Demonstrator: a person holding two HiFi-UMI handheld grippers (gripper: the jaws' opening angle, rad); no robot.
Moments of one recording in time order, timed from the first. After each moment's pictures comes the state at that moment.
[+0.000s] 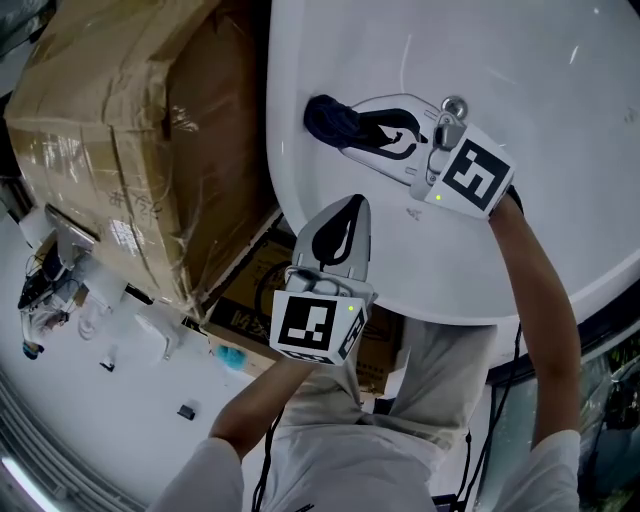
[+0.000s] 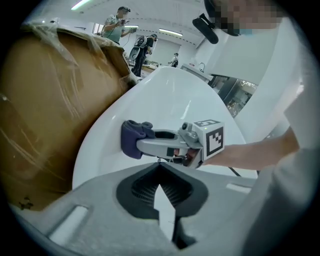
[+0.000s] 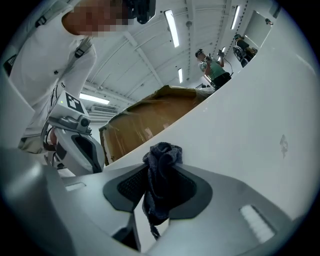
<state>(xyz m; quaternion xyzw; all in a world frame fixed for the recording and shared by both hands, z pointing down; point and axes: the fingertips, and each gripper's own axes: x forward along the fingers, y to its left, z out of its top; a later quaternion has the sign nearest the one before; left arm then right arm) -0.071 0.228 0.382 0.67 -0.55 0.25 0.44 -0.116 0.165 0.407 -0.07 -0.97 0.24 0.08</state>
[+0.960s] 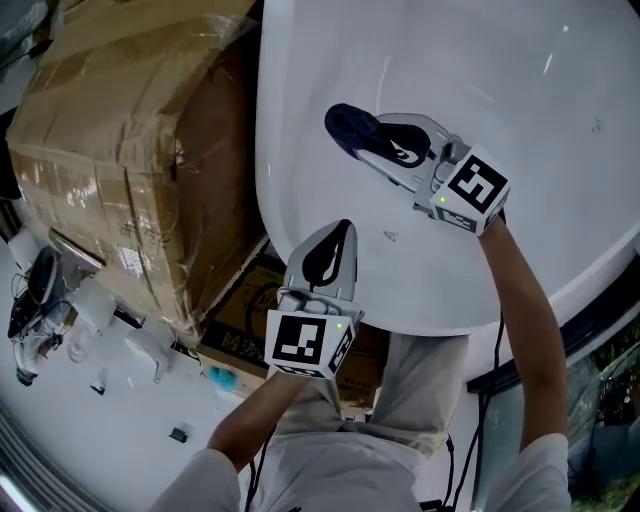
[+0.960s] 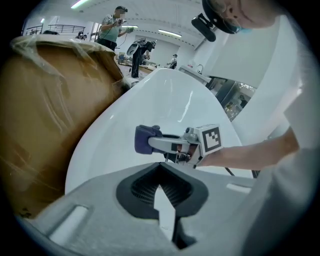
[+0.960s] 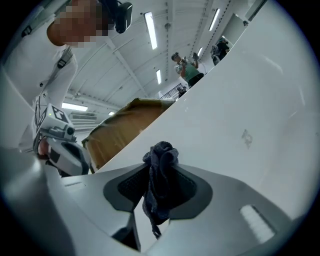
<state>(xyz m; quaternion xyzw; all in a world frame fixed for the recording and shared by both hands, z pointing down) -0.060 0.210 0.368 0.68 -0.54 0.24 0.44 -0.072 0.110 0.420 0.05 -0.94 0.33 0.09</state>
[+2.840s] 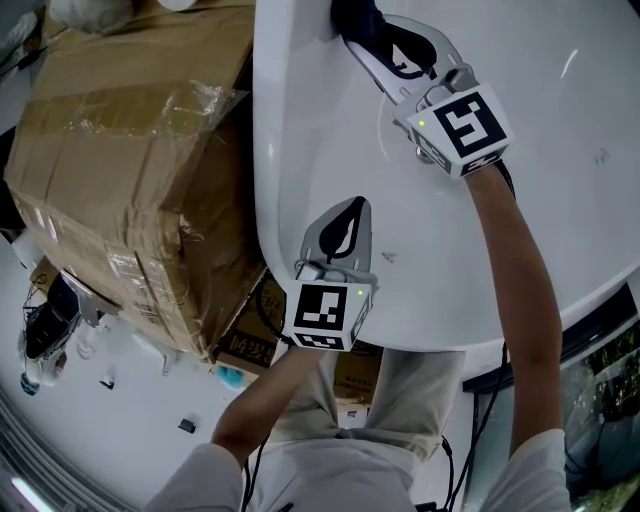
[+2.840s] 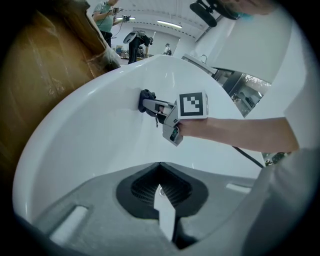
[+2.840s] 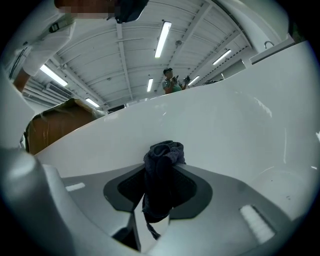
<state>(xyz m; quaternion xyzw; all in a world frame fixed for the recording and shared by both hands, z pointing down) -0.050 0.130 0.431 0.67 -0.52 0.27 0.45 -0.086 -0.092 0.448 0.24 -0.95 0.19 0.09</state>
